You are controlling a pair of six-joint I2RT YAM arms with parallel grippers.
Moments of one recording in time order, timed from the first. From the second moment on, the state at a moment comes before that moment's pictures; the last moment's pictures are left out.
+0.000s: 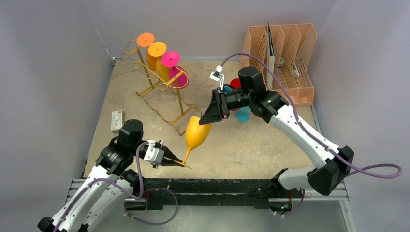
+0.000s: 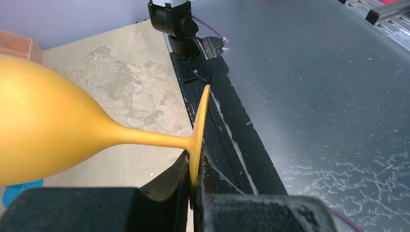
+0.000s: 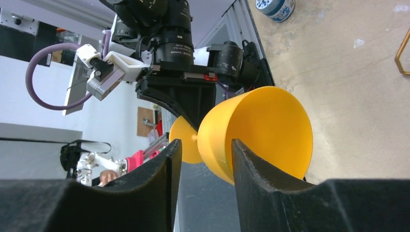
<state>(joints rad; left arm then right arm) -0.53 0.57 0.64 -0.54 1.28 0.59 0.65 1.33 1.35 -0.46 -0.98 0.58</state>
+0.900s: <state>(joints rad) -0.53 0.58 0.64 -0.54 1.30 0.59 0.67 1.35 1.33 -0.45 -1.08 0.59</state>
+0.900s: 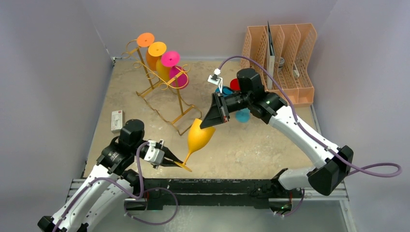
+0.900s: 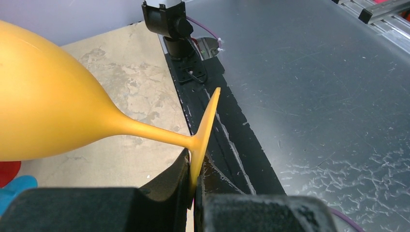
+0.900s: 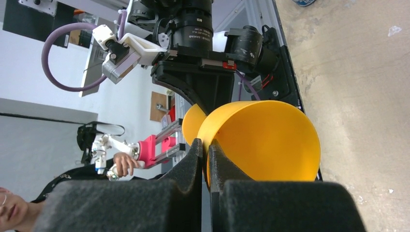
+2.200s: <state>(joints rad) -0.53 0.52 0.61 -0.45 1.09 0.42 0.70 1.29 1.31 -0.64 -0.88 0.37</state>
